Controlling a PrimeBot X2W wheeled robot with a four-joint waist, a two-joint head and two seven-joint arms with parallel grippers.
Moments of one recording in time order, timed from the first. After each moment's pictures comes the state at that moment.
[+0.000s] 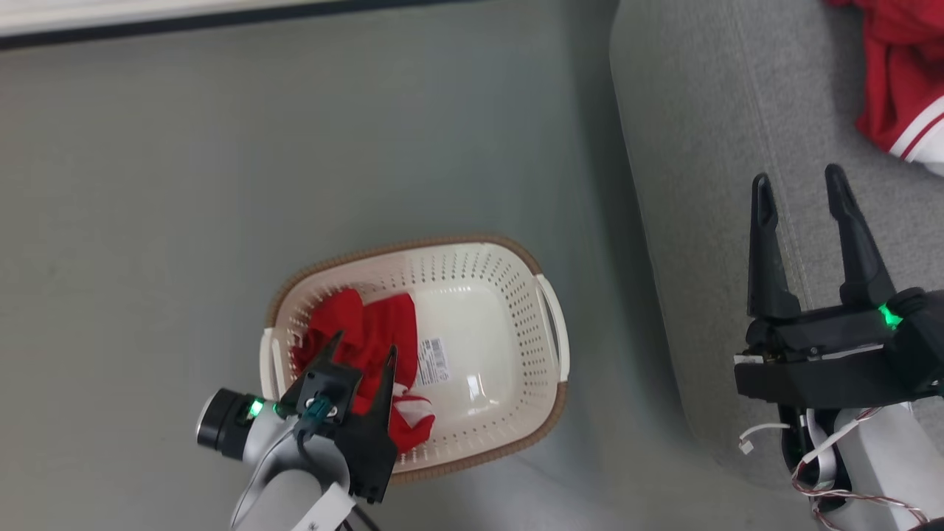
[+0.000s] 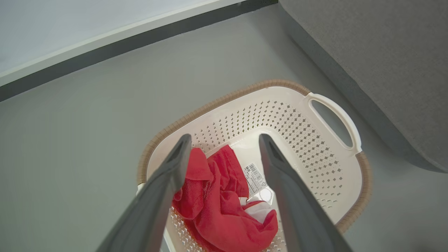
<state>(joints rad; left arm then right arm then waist) -0.35 0.08 -0.38 0.52 -0.14 0.04 -0.09 -0.31 -0.23 0.24 -0.07 0.29 -0.12 -0.26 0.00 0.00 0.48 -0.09</state>
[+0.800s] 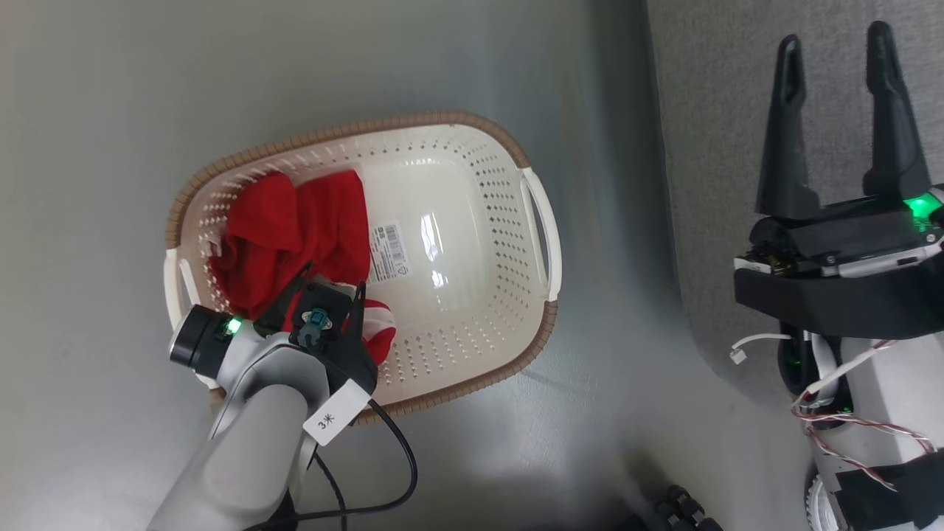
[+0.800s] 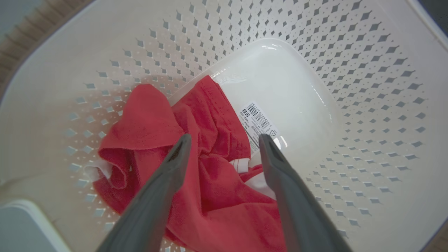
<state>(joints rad) -0.64 0.08 -0.42 0.80 -0.05 0.06 -0.05 -0.52 -0.19 0.24 -0.13 0.24 -0.12 -0.26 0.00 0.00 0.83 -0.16</state>
